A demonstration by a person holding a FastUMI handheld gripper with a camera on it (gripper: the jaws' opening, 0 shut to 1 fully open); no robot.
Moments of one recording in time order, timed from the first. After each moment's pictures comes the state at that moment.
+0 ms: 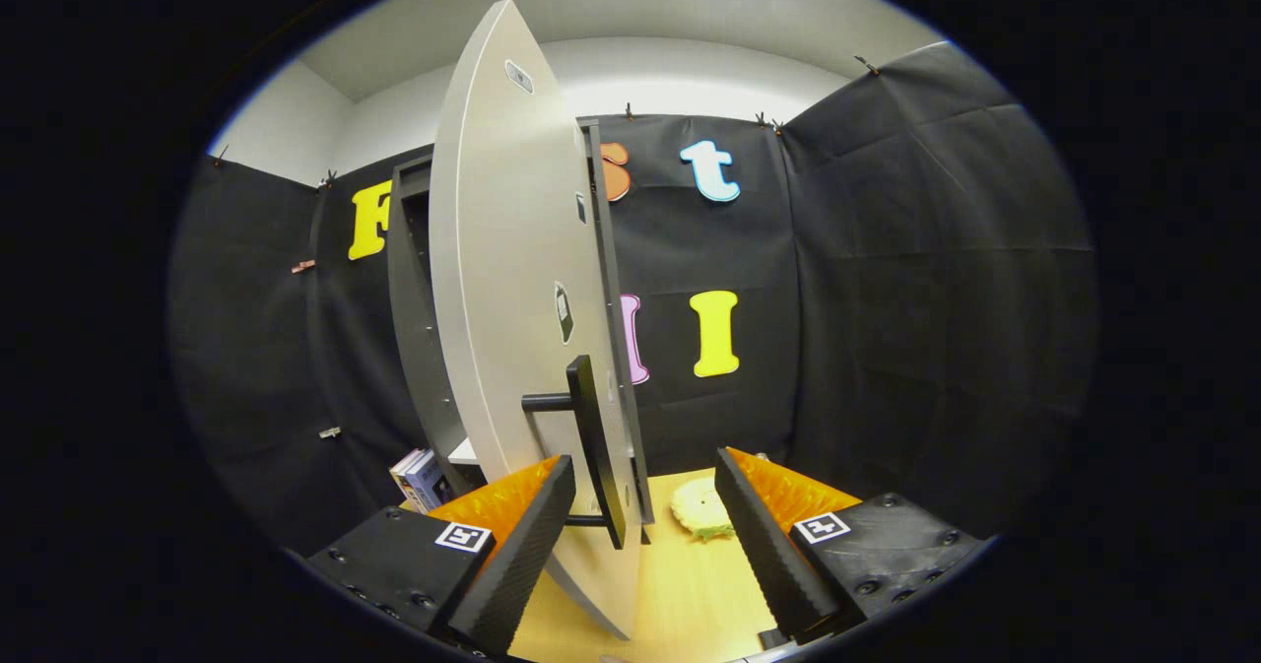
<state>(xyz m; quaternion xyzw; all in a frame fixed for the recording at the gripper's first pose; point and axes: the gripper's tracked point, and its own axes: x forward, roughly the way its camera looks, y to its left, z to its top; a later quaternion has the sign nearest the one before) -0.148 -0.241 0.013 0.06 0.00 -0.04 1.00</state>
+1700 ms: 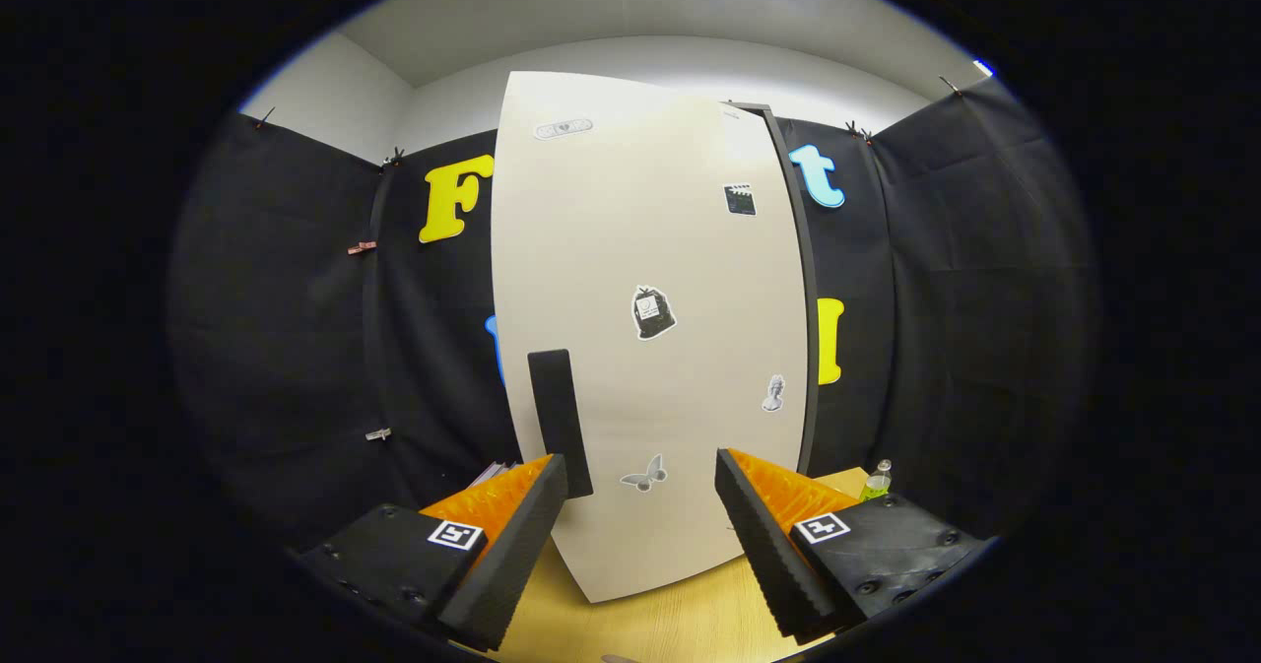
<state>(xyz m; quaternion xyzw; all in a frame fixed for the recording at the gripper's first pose) -0.070 -0.030 0.007 0.04 -0.01 0.02 1.00</state>
